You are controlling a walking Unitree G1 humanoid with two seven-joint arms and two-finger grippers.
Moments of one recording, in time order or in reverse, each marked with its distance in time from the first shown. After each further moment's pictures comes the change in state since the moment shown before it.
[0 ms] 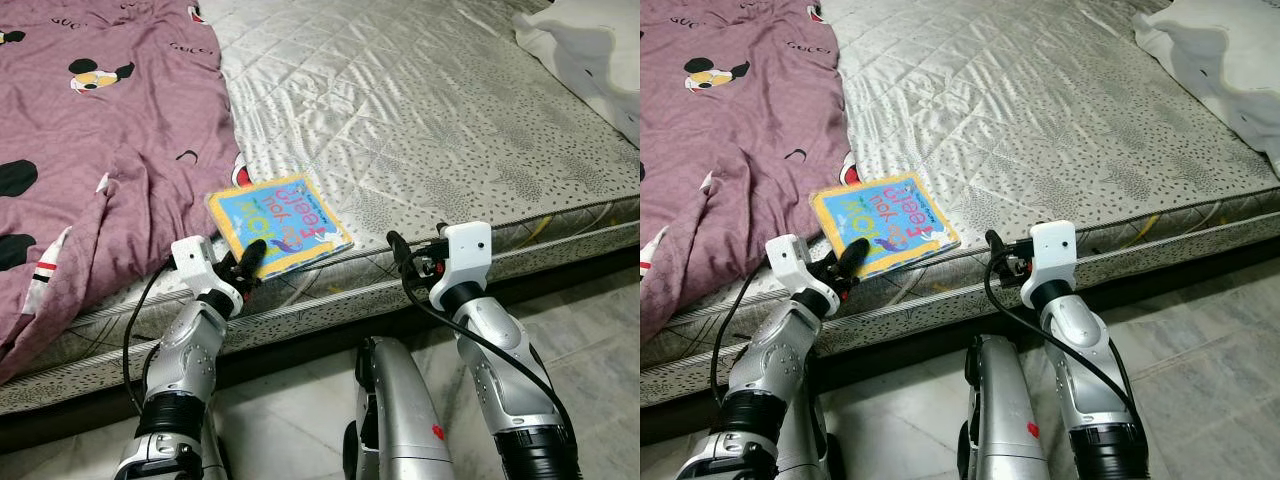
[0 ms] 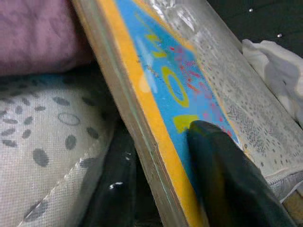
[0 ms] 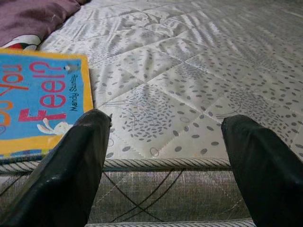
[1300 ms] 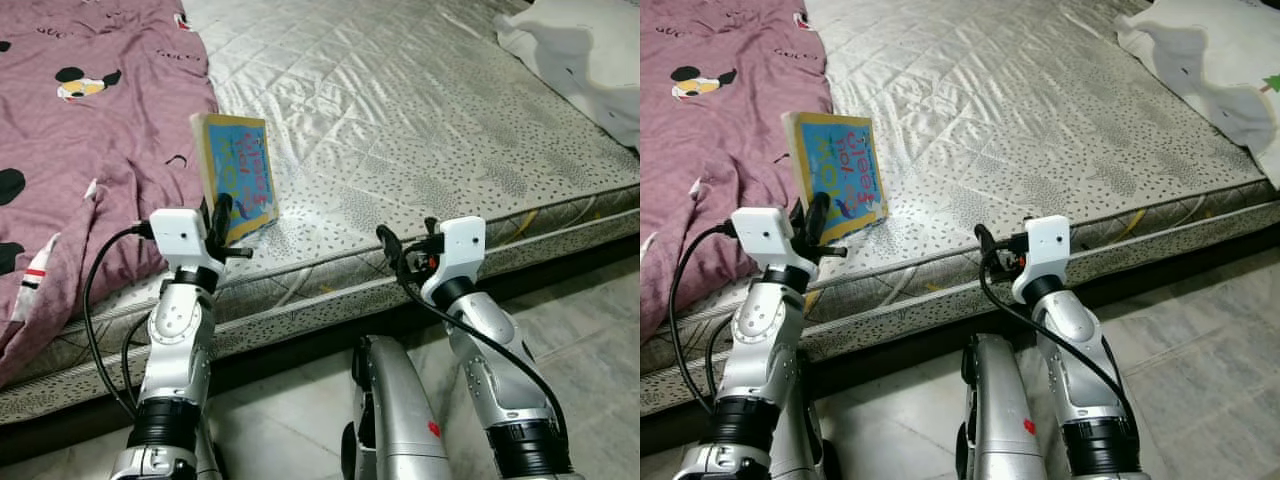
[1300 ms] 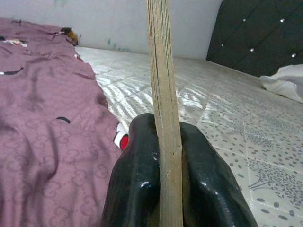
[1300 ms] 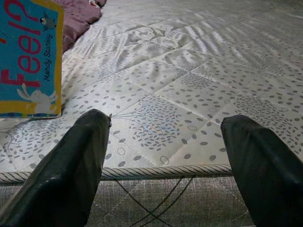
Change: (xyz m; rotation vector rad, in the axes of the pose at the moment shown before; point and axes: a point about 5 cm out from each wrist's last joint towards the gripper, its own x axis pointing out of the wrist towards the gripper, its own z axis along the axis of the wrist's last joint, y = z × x) left arm -0.010 -0.023 0.049 0.495 -0.361 0.079; right arm 0.005 0.009 0.003 0.071 -0.031 0.058
